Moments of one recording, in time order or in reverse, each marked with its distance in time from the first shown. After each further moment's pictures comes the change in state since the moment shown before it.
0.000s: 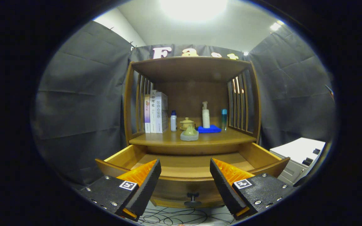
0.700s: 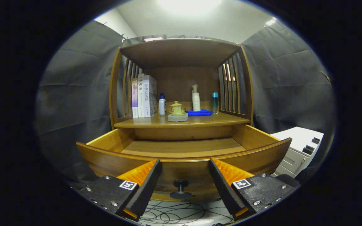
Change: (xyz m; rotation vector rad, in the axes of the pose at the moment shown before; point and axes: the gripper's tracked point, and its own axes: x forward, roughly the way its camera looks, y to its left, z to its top) arm 0.009 -0.023 -0.046 -0.035 0.066 -0.068
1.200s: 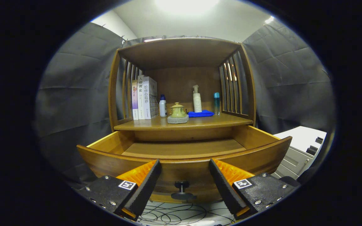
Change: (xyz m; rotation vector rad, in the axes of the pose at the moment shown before) arm 0.019 -0.008 0.005 0.029 -0.003 0.039
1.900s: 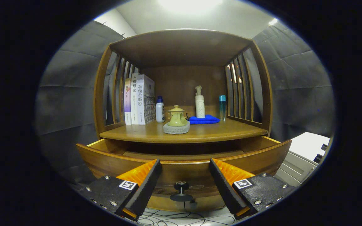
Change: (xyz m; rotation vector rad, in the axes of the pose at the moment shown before) arm 0.092 0.003 0.017 -0.030 -0.016 -0.003
